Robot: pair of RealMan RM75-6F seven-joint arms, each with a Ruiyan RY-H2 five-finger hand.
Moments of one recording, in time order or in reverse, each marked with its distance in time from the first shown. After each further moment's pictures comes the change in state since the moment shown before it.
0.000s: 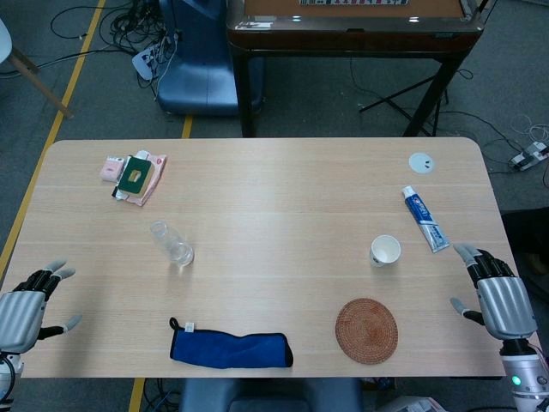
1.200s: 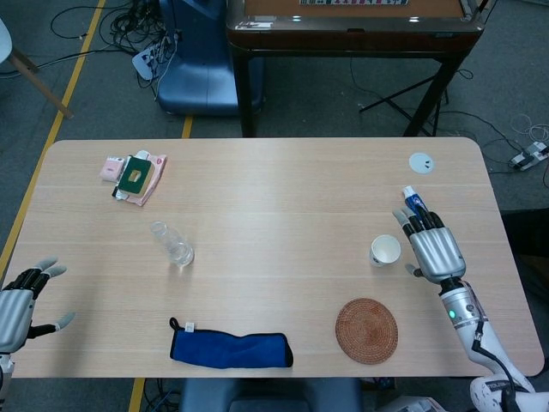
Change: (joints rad) left arm 0.009 0.034 -0.010 -0.012 -0.017 0.009 -0.088; right arm 0.324 -0.035 0.141 -0.112 0.335 -0.426 -0.411
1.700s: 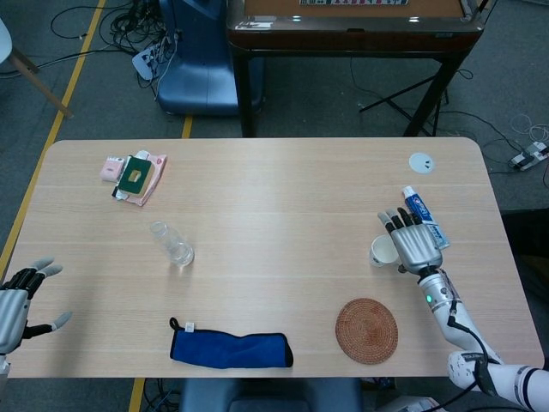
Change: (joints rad) left arm 0.006 0.016 -0.003 -0.010 0.001 0.010 -0.021; right arm 0.131 -0.090 -0.018 0.094 0.209 -0.127 -0.099
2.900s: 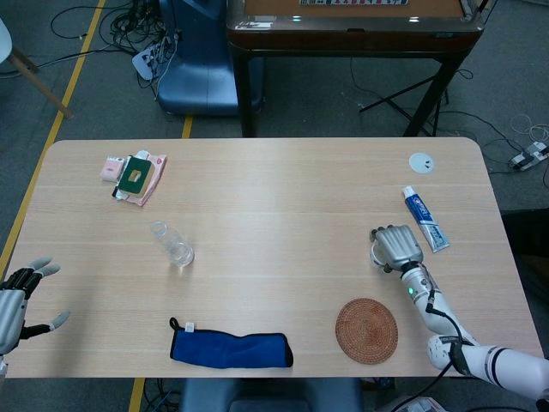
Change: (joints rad) left arm 0.004 0.007 -0.003 -0.005 -0.002 0.006 -0.005; right arm 0.121 -0.116 -0.066 0.160 0.100 -0.071 0.062
